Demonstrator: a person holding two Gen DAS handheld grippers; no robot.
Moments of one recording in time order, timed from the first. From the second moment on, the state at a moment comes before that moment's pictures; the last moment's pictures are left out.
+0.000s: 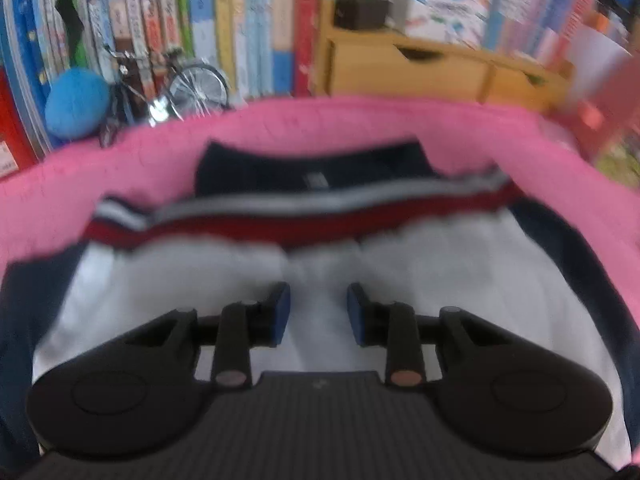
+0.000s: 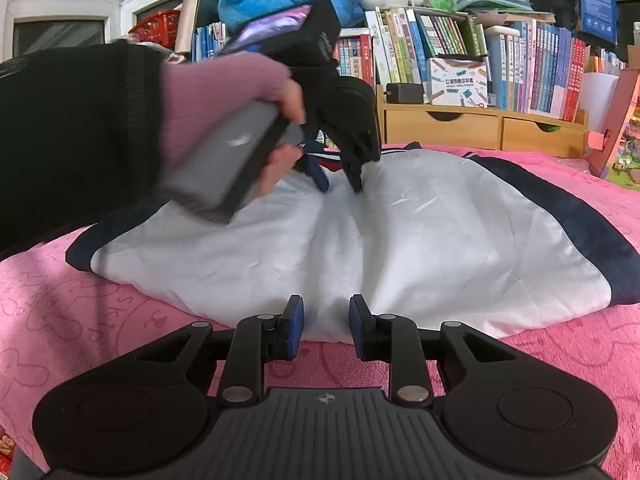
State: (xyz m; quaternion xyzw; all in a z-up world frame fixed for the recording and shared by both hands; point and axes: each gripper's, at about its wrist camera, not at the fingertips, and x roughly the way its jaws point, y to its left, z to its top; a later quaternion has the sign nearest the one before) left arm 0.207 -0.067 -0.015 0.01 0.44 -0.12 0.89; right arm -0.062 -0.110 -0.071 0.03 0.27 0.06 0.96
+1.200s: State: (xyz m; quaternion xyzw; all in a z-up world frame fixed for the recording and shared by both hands) left arm -0.031 0.120 -0.023 -0.12 0.28 0.00 0.95; right arm -0.082 -0.293 -0.081 0.31 0.21 -0.15 0.91
